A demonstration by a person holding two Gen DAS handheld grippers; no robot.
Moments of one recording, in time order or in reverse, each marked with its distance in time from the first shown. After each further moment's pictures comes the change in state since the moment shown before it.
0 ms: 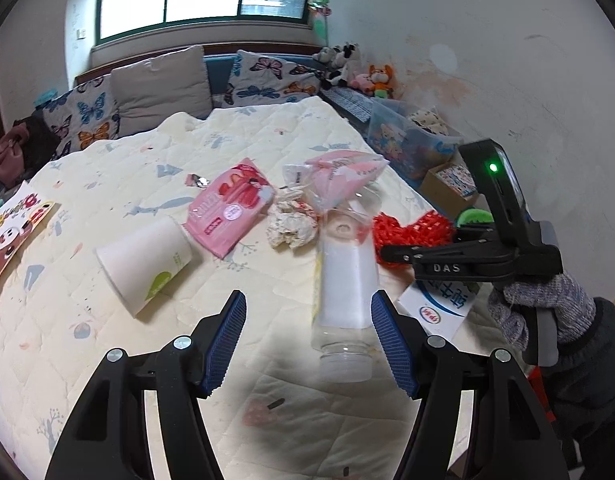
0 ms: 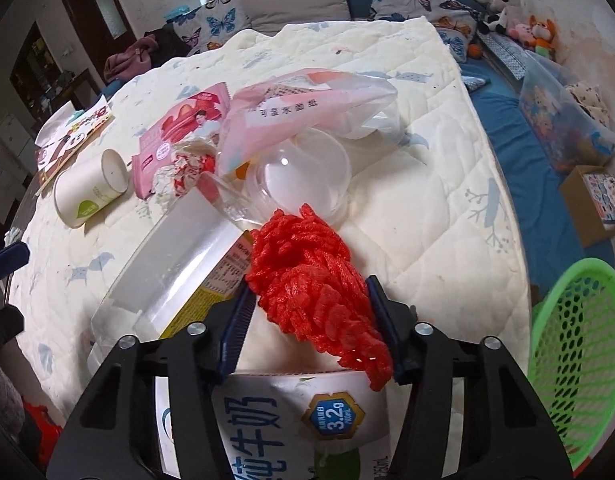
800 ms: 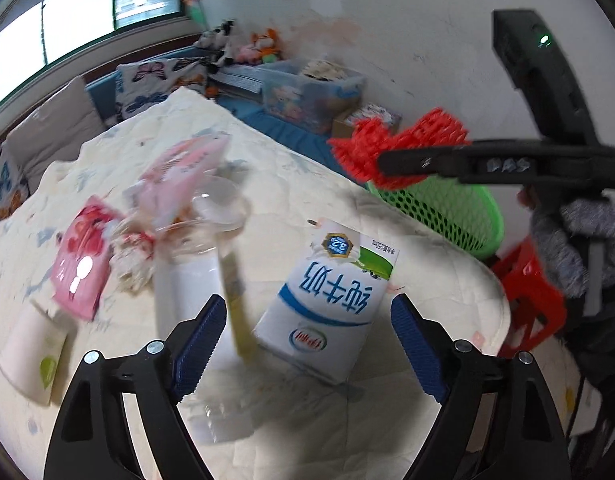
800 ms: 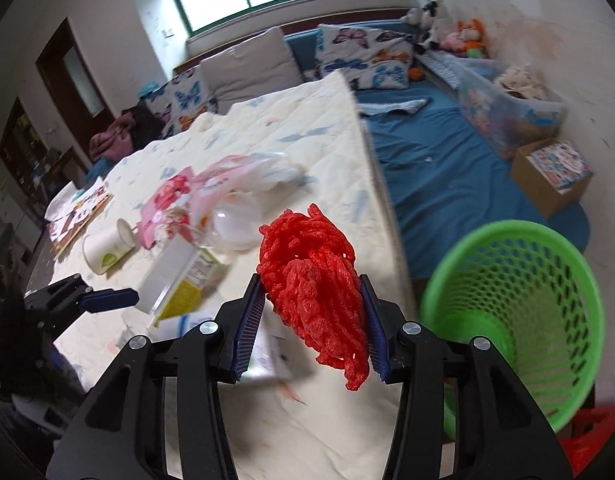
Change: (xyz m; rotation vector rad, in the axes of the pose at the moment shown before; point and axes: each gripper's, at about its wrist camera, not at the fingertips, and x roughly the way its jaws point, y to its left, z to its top) left arm 0.059 -0.101 0.009 0.347 0.107 -0.198; right arm -0.113 -0.070 -0.047 0.195 -0.206 -0.039
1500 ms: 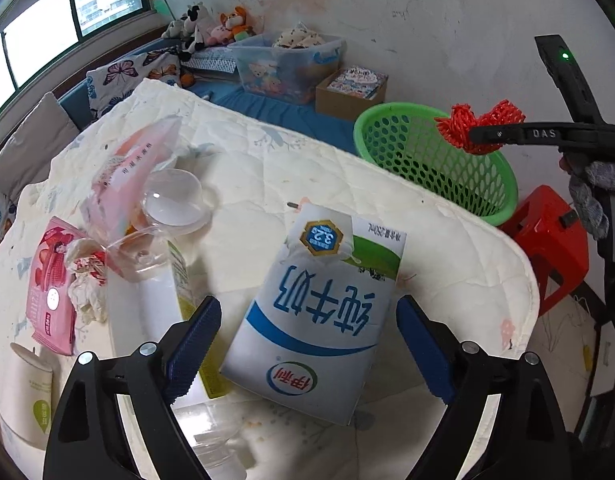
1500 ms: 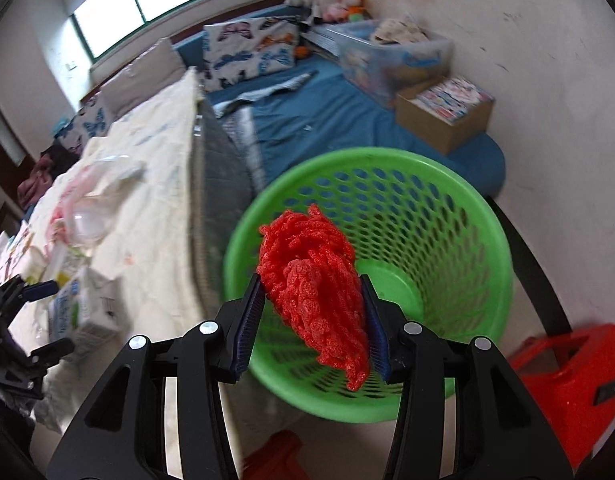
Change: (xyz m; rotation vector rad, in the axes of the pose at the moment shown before) left arm 0.045 -0.017 0.008 0.116 0.108 0.005; right arm -0.024 -0.137 -0.056 0.238 0.039 -0.244
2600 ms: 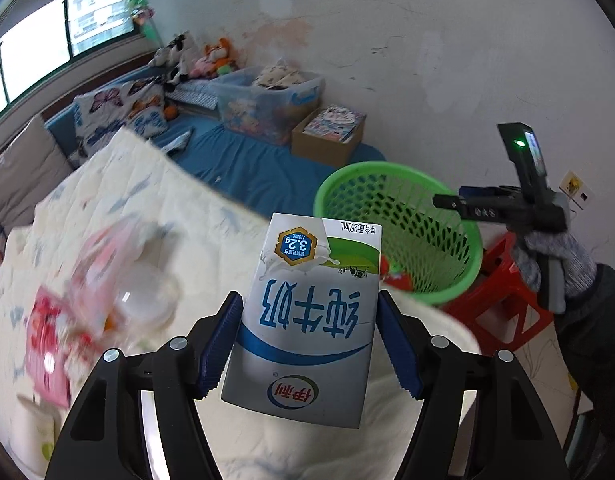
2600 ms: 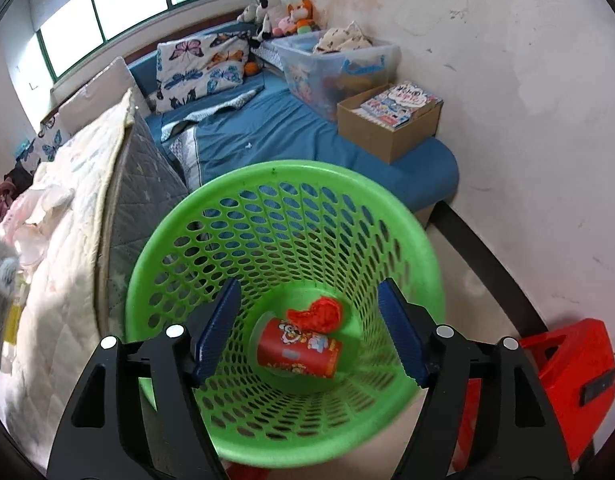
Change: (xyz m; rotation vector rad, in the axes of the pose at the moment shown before) left arm -0.019 -0.033 0.070 0.001 -0.112 -0.071; right arm 0.007 -0.059 -0.001 0.051 -0.079 -0.130
